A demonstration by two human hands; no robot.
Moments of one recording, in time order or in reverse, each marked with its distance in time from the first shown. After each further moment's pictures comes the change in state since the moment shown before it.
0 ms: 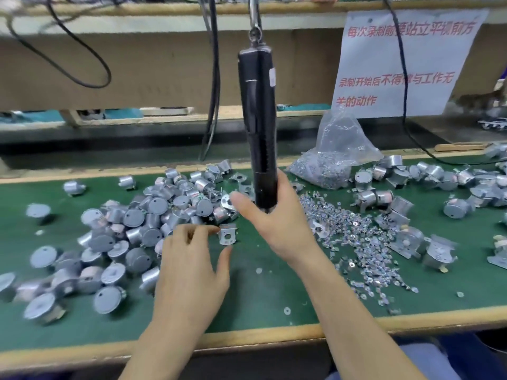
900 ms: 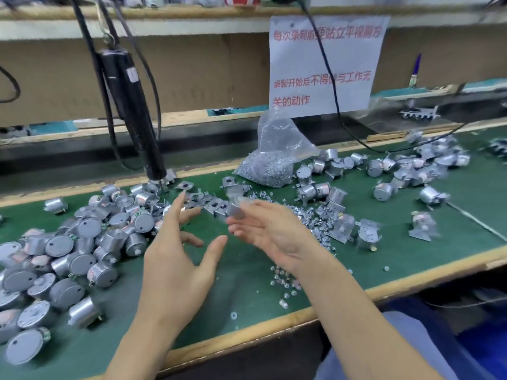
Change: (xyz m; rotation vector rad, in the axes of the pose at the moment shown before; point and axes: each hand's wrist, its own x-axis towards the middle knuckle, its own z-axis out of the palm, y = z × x) left_hand 0.011 0.039 0.033 -0.506 0.051 0.206; right_hand -0.018 0.004 -0.073 0.580 -0.037 0.507
